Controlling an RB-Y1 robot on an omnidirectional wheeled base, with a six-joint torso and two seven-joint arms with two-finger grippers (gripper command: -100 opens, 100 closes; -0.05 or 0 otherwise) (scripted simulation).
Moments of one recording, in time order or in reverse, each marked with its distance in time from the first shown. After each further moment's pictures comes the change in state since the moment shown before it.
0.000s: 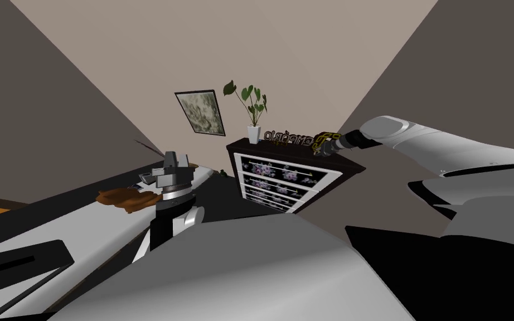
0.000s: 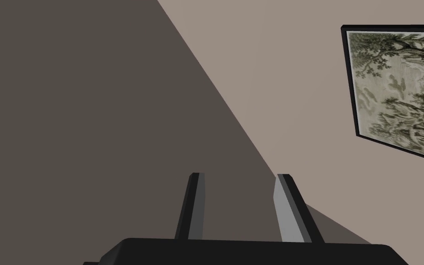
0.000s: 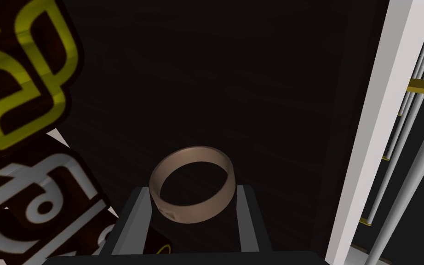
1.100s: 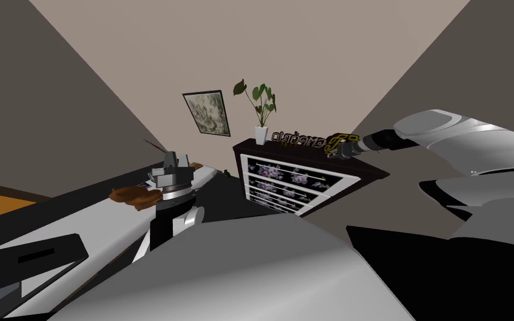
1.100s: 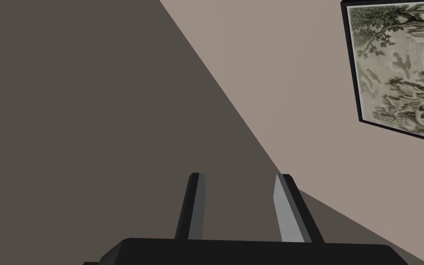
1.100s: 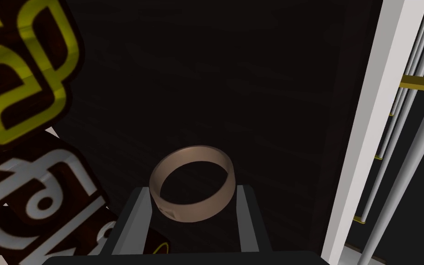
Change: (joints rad) left arm 0.000 0.000 0.000 0.000 0.000 0.000 0.000; right arm -0.038 -0.041 0.032 0.288 -0.088 -0.105 0.274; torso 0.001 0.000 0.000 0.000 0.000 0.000
